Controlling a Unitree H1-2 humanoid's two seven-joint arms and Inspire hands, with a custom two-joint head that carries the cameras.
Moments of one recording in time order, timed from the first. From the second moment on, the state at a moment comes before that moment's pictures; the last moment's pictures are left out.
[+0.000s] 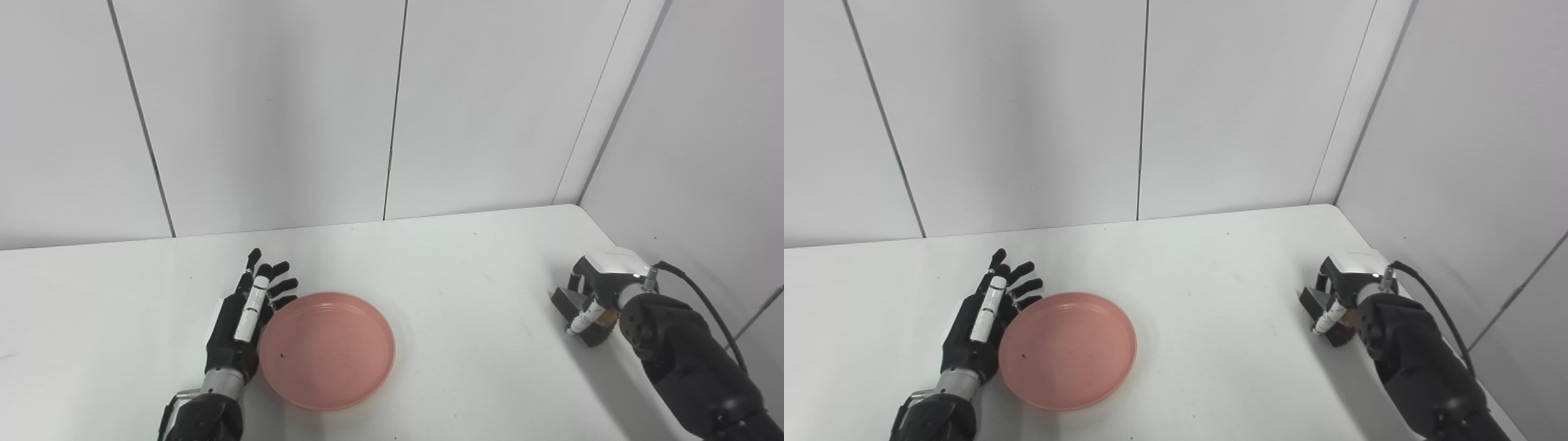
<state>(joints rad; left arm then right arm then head) -0.53 -0.10 0.01 0.51 -0.14 -0.08 -0.09 -0.45 -0.74 0.12 0.15 -0.93 0.46 0.52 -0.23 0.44</state>
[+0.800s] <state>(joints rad) -0.55 -0.12 0.01 0.55 -0.13 -0.10 -0.09 -0.55 -0.71 0.12 -0.21 -0.92 0.46 0.63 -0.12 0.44</state>
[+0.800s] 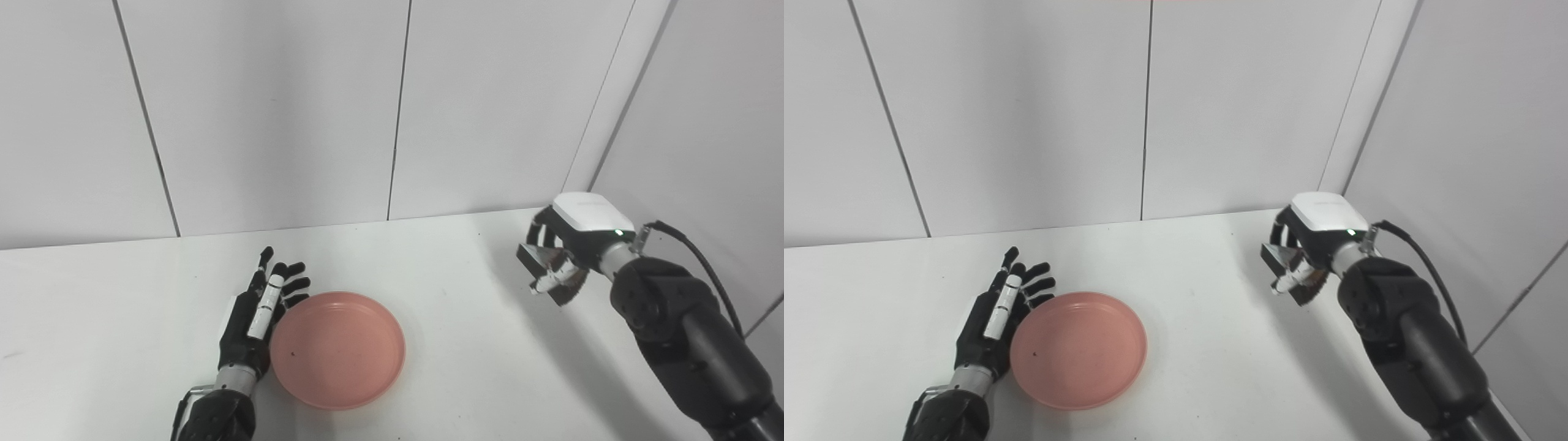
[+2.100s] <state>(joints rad) -0.59 -0.17 0.00 0.66 -0.07 -0.20 -0.03 -0.70 -0.37 0.42 -0.11 -0.92 0.37 0.67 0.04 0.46</state>
